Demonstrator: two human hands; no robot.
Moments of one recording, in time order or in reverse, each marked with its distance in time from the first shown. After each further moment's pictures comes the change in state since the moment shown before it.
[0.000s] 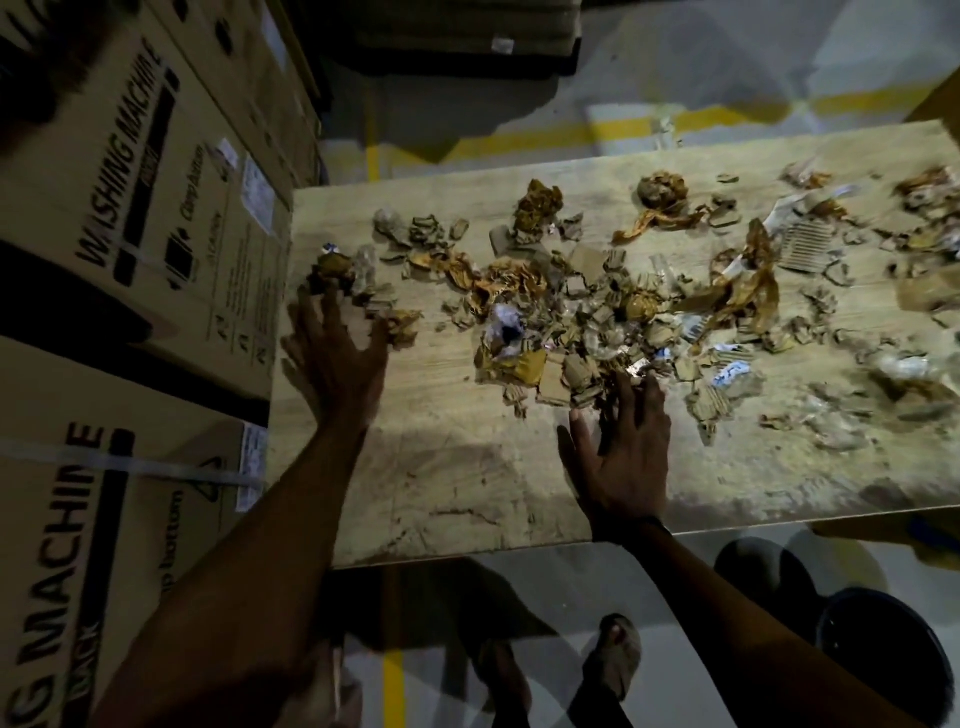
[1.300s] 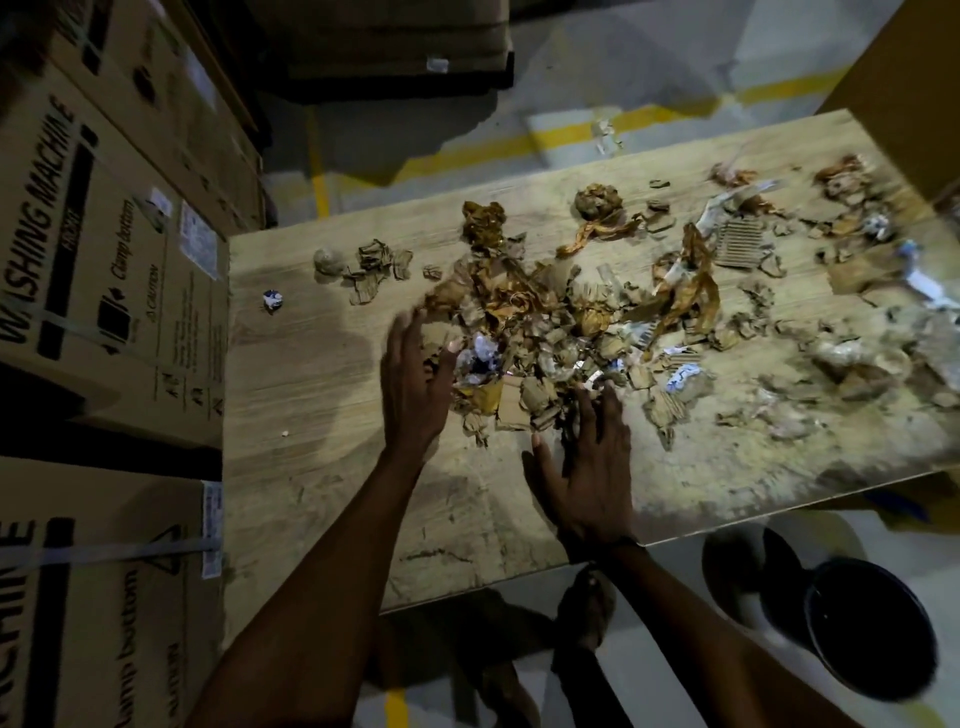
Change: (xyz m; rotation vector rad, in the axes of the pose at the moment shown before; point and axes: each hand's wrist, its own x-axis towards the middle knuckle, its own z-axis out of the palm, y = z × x) left_hand -0.036 0.088 0.075 -0.469 -0.280 0.285; right_hand 0.003 0.003 0.002 0.052 -0.039 0.000
